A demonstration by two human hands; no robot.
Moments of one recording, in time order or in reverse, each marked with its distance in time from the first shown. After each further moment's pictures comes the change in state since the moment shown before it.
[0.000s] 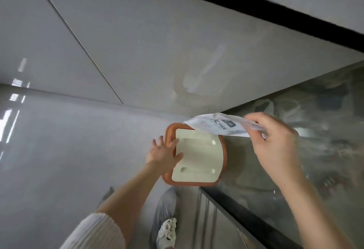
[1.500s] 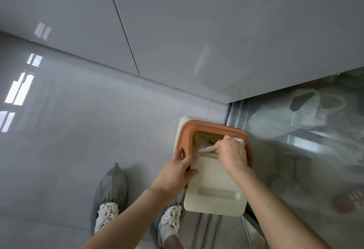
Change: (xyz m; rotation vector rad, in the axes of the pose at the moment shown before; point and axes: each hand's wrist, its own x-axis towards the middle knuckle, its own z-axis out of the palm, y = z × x) left_hand -0.034 -0.027 0.097 -0.440 0.130 0.218; right_hand -0.068 0.070 0.204 -0.433 -0.814 0.195
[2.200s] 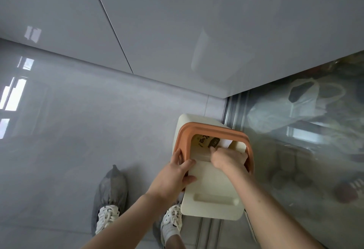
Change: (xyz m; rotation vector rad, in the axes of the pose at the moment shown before) left_hand -0.008 -0.004 0.003 0.098 -0.069 0.053; right_hand 0.000 -0.012 0.019 -0.119 -0.416 0.395
